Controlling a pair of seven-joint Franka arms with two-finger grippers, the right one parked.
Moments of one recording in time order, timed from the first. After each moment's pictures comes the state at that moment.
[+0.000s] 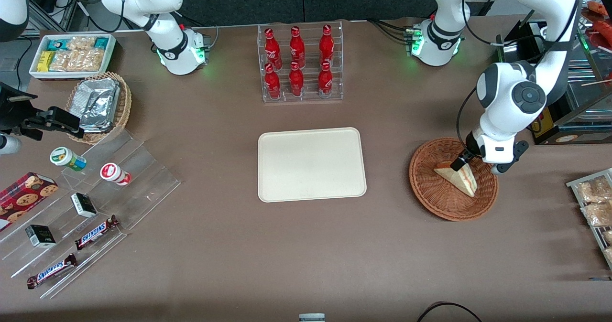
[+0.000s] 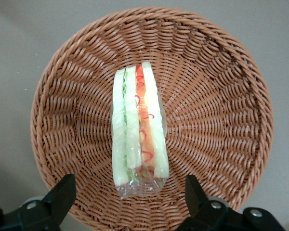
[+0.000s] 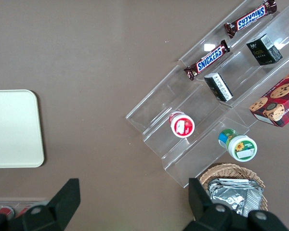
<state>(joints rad) -0.09 0.11 0.00 -2.34 0.03 2.49 -0.83</state>
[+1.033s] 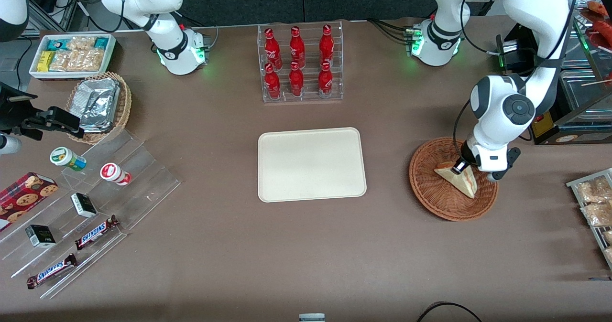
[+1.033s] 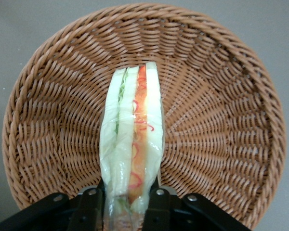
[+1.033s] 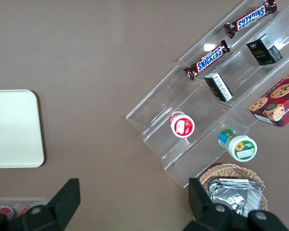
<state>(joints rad) -0.09 0.19 0.01 -2.31 0.03 2.57 -0.90</state>
